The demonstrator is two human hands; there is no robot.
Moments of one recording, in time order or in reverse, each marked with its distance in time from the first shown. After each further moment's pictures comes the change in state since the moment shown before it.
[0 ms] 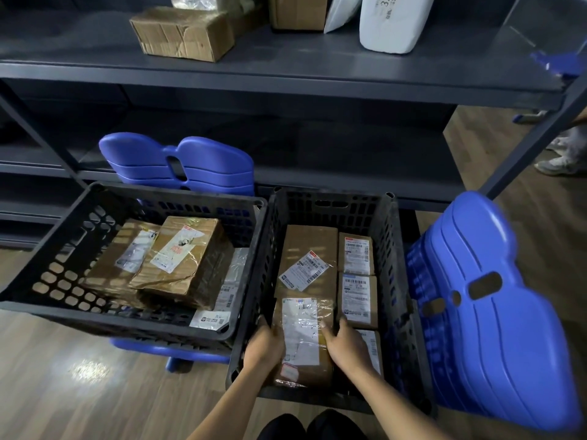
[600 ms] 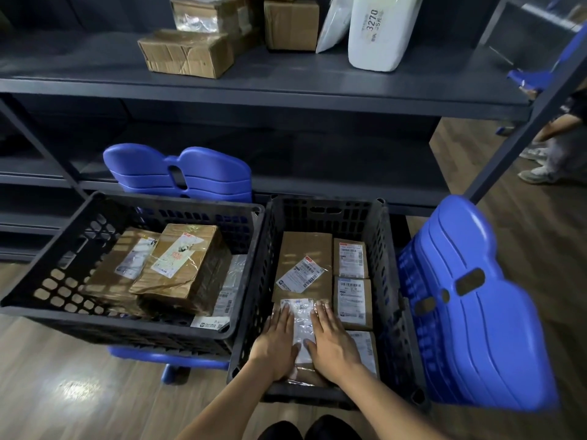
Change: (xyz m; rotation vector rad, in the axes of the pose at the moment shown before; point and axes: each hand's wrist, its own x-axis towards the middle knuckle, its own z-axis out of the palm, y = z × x) left_hand -0.005 0.004 0.006 0.898 -0.076 0.496; right_hand -0.017 -0.010 0.007 -0.660 0.011 -0.434
